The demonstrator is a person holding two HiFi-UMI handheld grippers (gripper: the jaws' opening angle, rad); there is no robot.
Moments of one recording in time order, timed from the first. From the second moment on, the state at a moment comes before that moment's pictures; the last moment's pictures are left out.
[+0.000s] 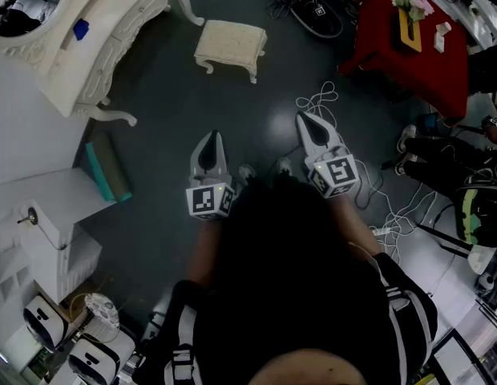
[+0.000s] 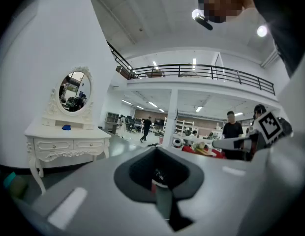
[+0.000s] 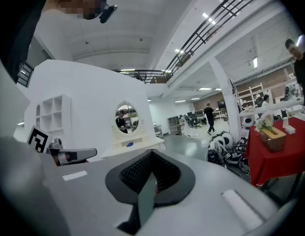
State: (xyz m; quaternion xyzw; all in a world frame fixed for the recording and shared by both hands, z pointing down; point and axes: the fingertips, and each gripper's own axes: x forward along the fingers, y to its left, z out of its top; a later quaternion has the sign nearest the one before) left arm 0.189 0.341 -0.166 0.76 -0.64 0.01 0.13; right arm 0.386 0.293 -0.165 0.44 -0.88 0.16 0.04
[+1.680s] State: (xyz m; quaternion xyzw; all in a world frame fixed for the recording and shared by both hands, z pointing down) left arm 0.110 0.232 -0.134 0.76 -0.64 0.03 0.14; right arm 0.320 0.193 -0.117 0.47 -0.86 0.19 0.02
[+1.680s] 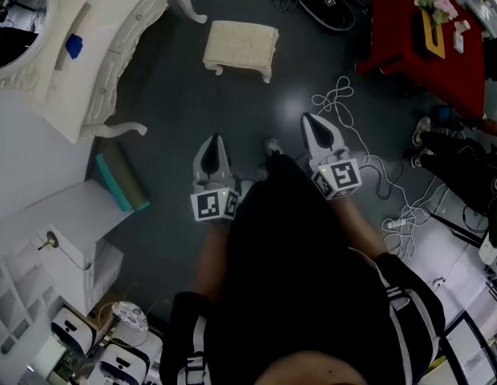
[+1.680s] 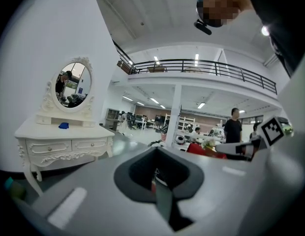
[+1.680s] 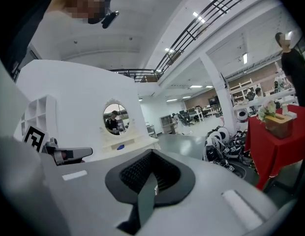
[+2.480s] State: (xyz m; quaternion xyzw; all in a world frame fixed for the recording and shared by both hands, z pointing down) left arm 0.029 0.104 -0.088 0.82 -0.54 0.07 0.15; right arm 0.242 0.100 -0.076 0.54 -0.82 0.19 0.03
